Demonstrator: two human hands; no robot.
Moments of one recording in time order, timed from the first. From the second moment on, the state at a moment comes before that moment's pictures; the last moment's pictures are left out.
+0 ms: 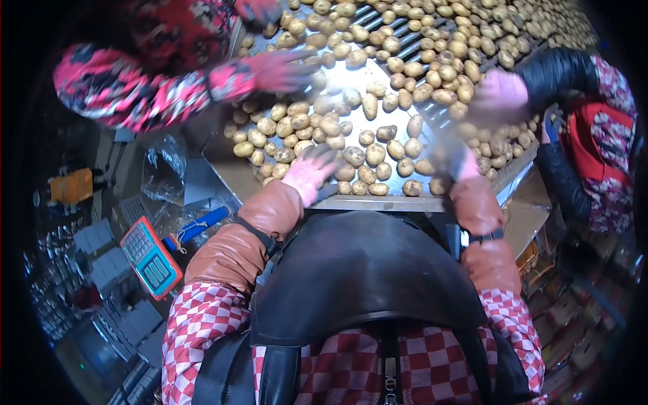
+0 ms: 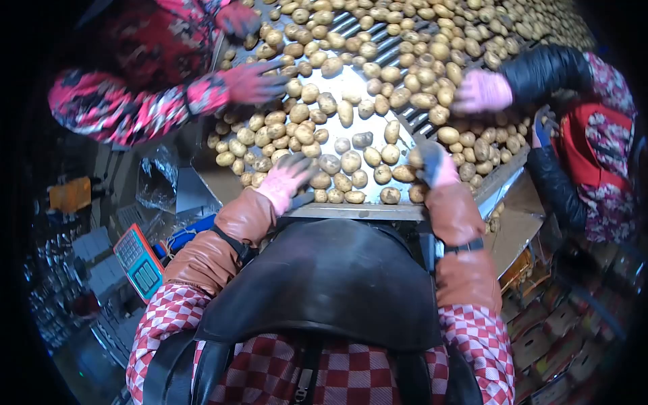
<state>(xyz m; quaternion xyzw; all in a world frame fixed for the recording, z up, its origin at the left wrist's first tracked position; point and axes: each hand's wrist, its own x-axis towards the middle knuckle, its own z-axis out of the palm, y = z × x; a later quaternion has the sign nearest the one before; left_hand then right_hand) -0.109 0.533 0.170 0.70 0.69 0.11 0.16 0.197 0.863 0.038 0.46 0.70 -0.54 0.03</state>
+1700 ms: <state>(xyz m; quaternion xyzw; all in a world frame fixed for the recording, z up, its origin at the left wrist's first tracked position) -0.270 0.645 0.166 0.32 0.94 -0.03 0.13 0.010 0.733 0.136 0.14 0.97 -0.16 0.14</state>
